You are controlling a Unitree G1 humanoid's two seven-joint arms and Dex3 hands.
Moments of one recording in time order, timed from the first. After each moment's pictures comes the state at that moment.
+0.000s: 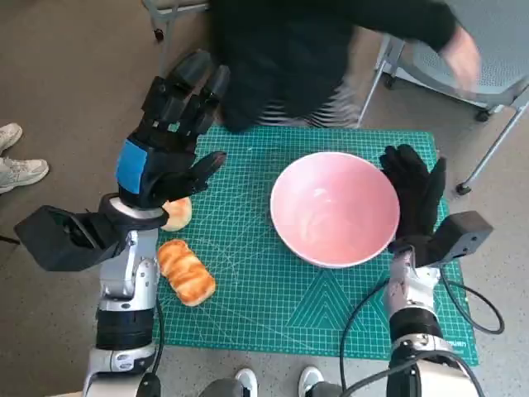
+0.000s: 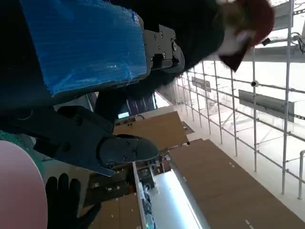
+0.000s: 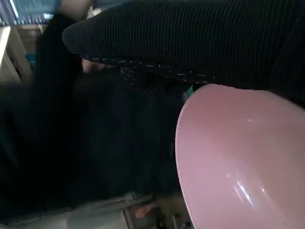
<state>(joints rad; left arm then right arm) -0.53 0.16 0.16 0.14 -0.38 -0.26 -0.49 -0.74 -0.10 -0.35 1.20 0.26 -0.58 0.23</state>
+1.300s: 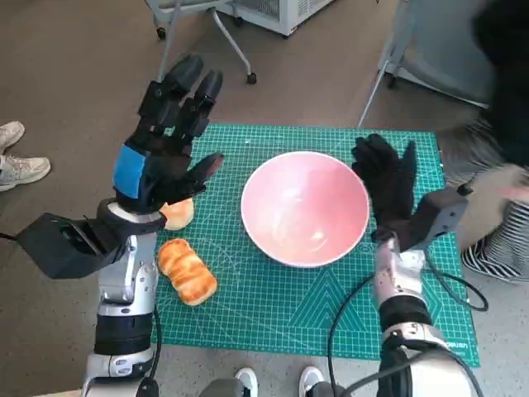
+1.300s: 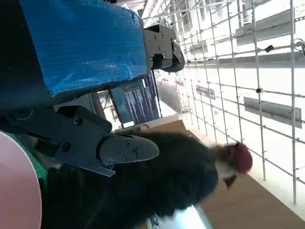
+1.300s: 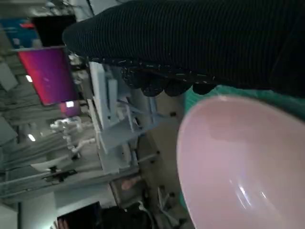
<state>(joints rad) -0.50 0.16 0.15 0.12 -0.35 -0.27 -0.45 -0.79 -0.10 -0.31 1.15 0.23 -0.51 0.25</state>
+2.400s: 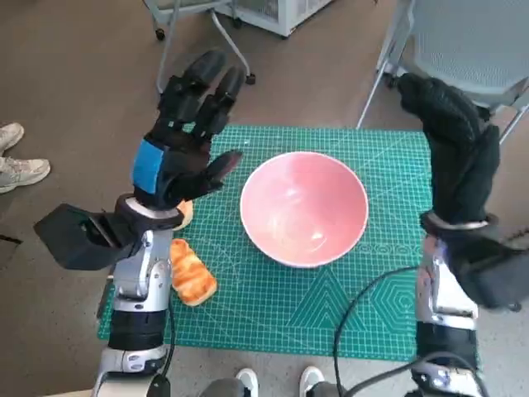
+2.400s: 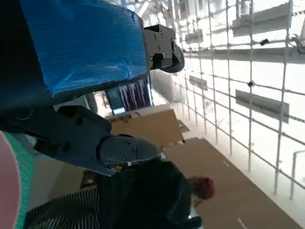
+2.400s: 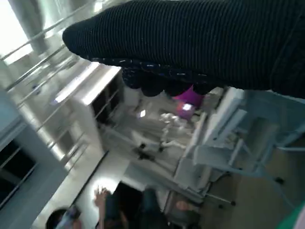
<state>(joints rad) -0.56 0.11 0.12 0.14 -0.37 -0.25 -0.46 -0.53 -0.19 -0.15 0.16 0.15 -0.53 0.23</state>
